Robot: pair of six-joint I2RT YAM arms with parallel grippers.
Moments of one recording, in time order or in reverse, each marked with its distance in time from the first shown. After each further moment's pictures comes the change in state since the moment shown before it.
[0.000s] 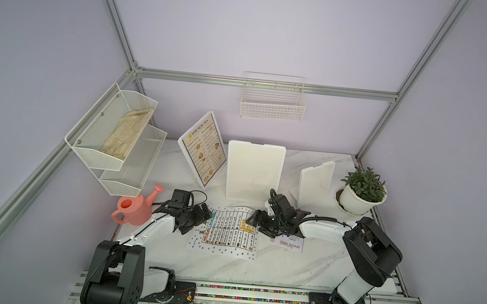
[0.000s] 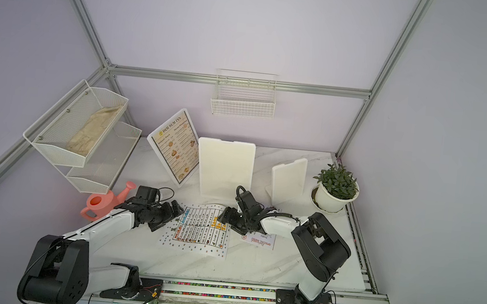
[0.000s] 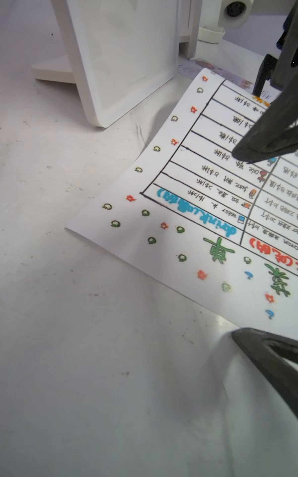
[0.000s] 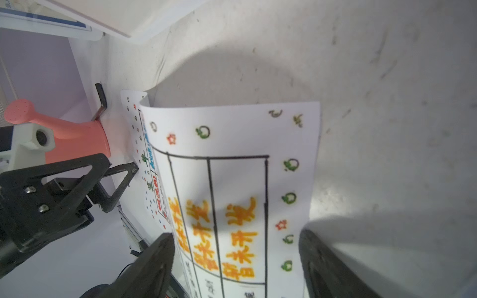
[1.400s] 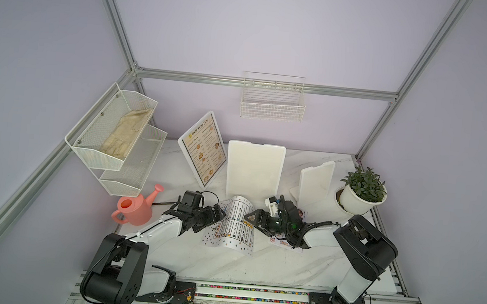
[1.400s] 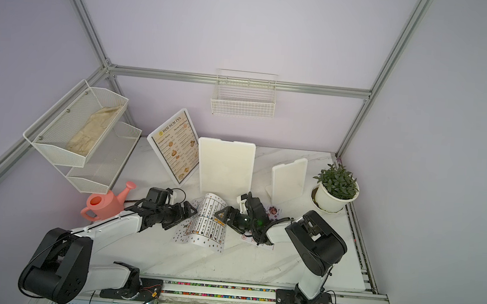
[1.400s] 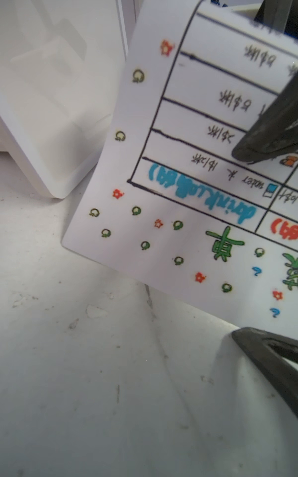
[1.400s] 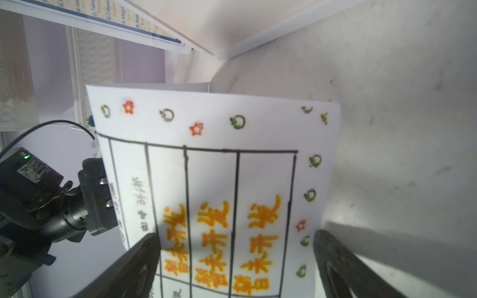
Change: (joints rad) left arm -0.141 0.051 -0.024 0.185 0.060 -0.049; right arm -0.031 0.059 -0.227 0.656 -0.161 0.051
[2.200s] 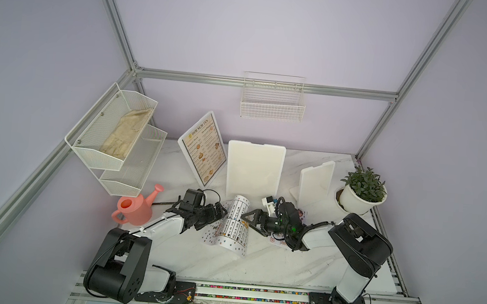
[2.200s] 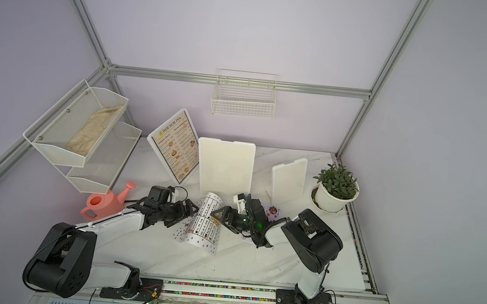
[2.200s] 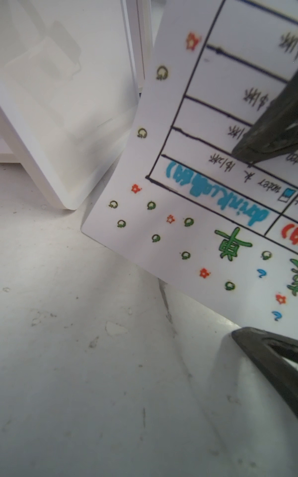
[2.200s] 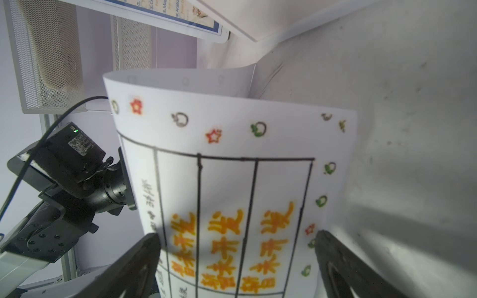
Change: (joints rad) left arm -0.006 0.039 0.018 0.037 -0.001 0.000; right arm 0.019 0.022 -0.018 0.163 -0.064 0.058
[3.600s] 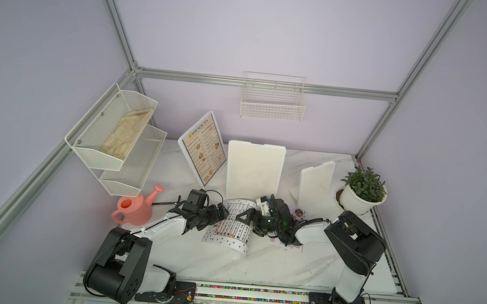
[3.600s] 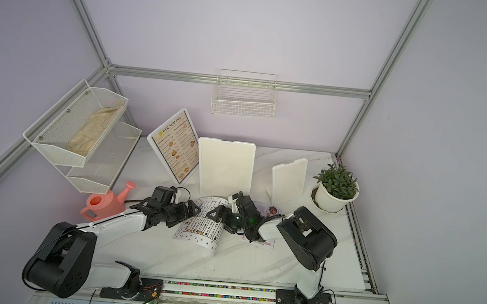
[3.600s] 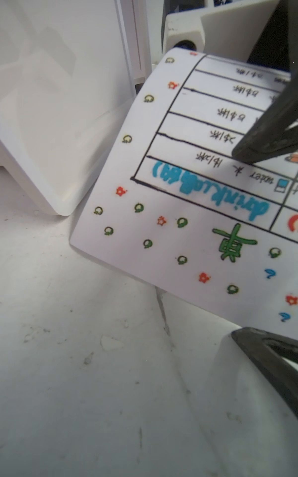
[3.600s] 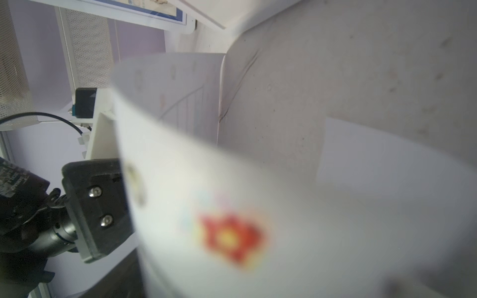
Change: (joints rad) left arm -0.055 -0.012 0.008 -0.014 -0.051 -0.017; right arm 0.047 0.049 0.126 -0.209 0.068 0.015
